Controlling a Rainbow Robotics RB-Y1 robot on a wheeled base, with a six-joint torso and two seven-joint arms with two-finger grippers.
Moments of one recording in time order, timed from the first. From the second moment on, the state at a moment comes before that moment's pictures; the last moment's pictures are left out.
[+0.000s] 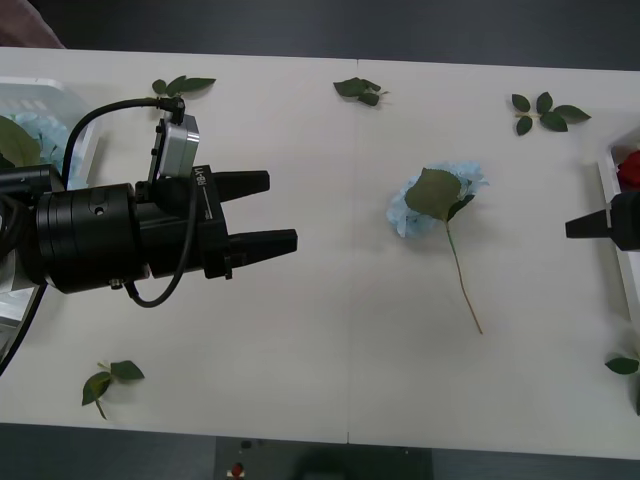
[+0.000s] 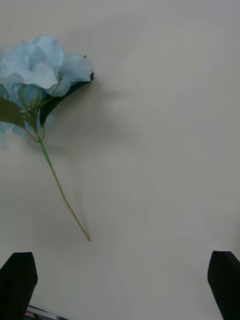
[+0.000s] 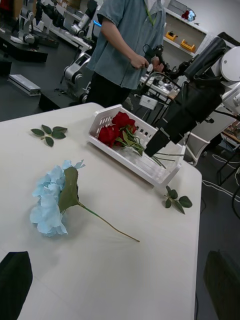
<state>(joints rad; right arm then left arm) -0.21 -0.68 -0.37 -1.91 -0.99 1.69 1.53 -0.12 0.49 -0.03 -2.08 1.67 1.07 -2.33</state>
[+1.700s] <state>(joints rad) -0.26 -0.48 0.19 -1.73 -0.60 1.23 1.55 -0.12 0.49 -0.03 -2.08 1.67 1.07 -2.33</state>
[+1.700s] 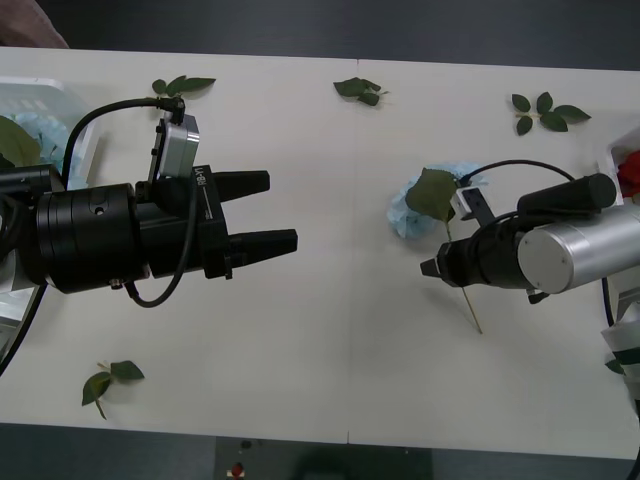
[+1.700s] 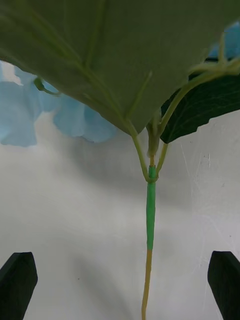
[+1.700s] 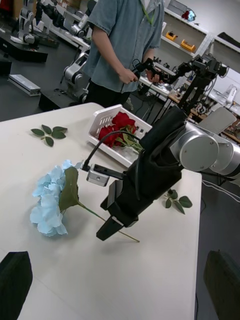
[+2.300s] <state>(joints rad) -0.26 -0.47 0.20 -1.66 -0.57 1.15 1.55 -0.12 0.49 -0.03 -2.08 1.67 1.07 -2.33</state>
